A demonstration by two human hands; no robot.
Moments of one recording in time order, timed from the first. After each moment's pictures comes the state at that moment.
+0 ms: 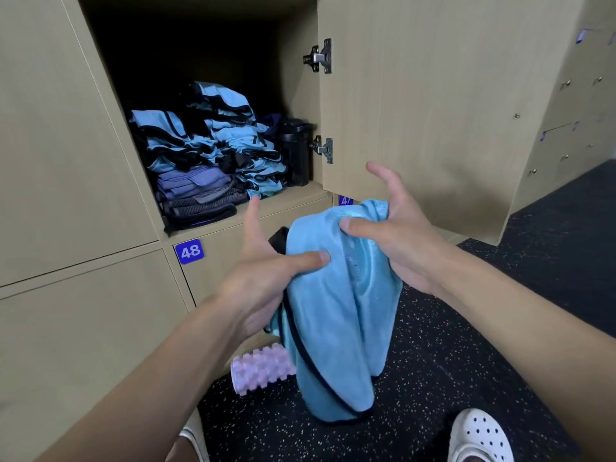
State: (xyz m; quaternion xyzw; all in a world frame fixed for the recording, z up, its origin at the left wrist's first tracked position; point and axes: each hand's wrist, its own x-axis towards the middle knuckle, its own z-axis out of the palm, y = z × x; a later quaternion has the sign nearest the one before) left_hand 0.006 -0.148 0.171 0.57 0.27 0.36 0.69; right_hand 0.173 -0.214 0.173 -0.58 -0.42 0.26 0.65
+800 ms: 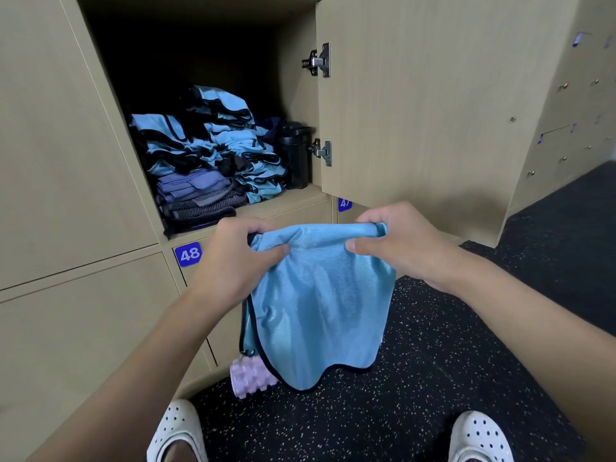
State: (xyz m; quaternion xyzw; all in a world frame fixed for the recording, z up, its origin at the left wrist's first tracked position) left_hand -0.015 -0.116 0.178 0.81 0.36 0.36 0.30; right_hand 0.177 -0.231 0.185 -0.72 -0.52 0.15 0.43
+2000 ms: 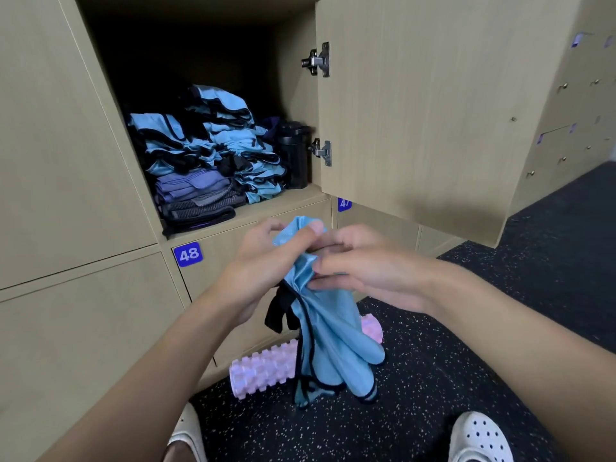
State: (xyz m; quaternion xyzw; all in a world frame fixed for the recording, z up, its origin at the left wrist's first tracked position) left_hand 0.014 -0.125 0.169 0.69 0.34 0.32 0.55; right_hand 0.133 -0.226 0.183 -0.58 -0.46 0.45 0.50
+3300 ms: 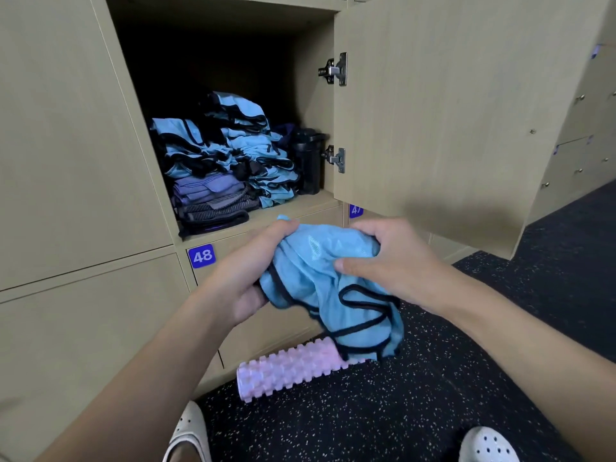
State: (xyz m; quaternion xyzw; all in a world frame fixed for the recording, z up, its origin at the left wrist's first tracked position) left_hand -0.009 -0.118 0.185 0.56 0.35 0.26 0.70; right_hand 0.146 -0.228 0.184 -0.66 -0.58 0.15 0.46
